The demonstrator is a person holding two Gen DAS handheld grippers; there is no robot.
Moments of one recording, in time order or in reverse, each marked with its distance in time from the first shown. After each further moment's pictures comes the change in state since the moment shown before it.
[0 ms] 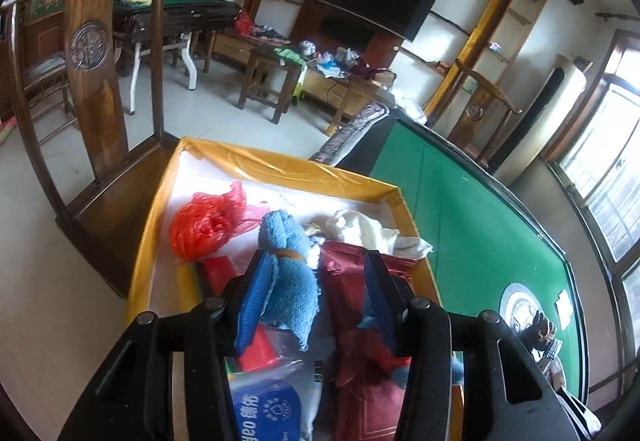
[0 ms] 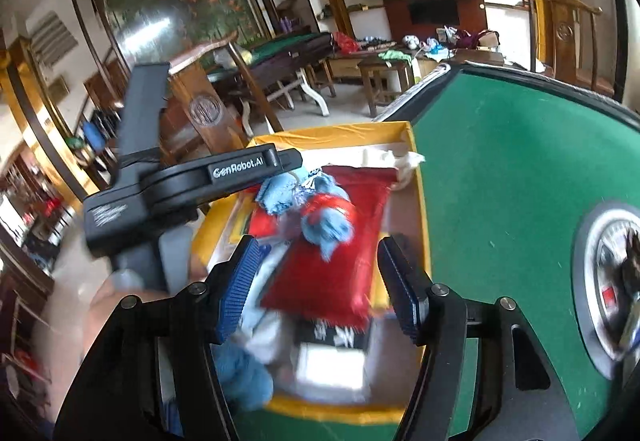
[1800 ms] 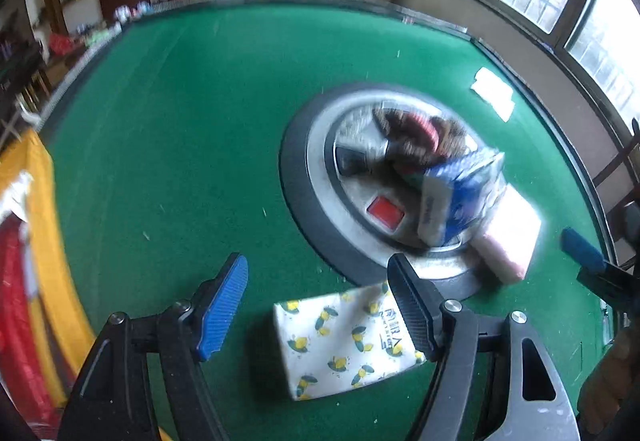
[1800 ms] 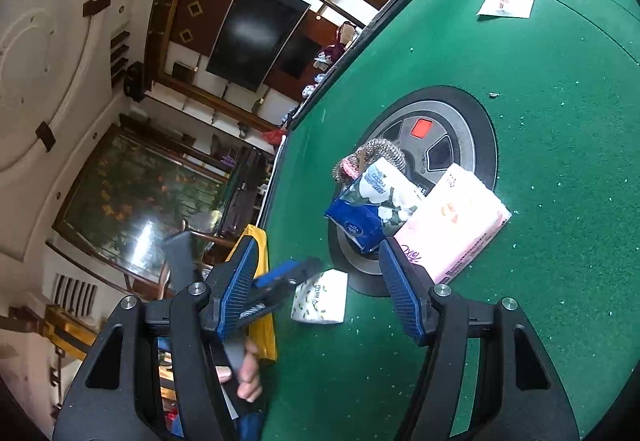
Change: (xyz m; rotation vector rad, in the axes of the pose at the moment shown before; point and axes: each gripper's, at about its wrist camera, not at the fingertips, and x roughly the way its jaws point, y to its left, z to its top) left arm 0.079 -0.240 -0.129 0.592 0.438 -0.204; right arm -0.179 -0.273 -0.112 0.779 -0.294 0.103
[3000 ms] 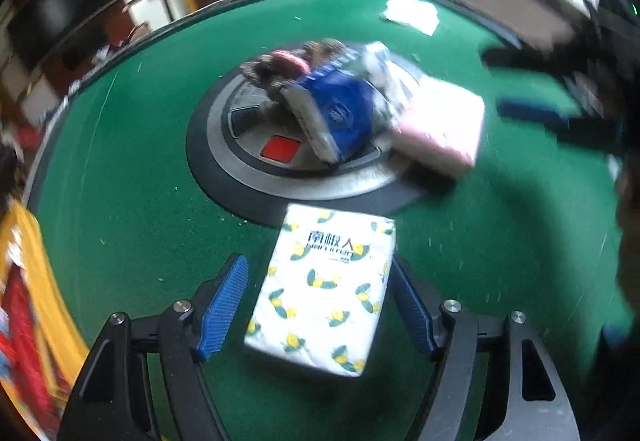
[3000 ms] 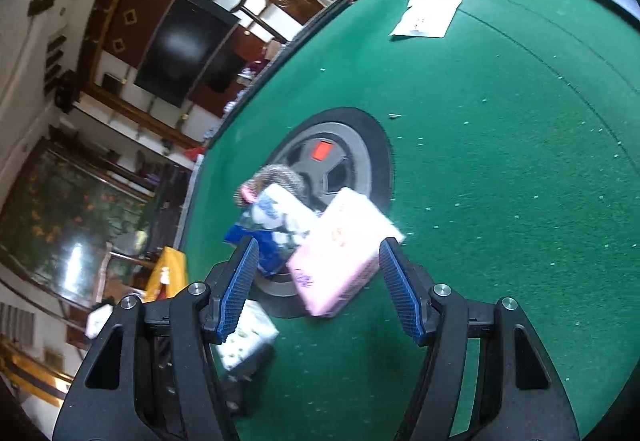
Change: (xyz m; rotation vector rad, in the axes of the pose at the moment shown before) left arm -0.022 -0.049 -0.053 0.306 -0.029 0.030; right arm -0.012 -0.021 0.008 0.017 -0.060 -0.333
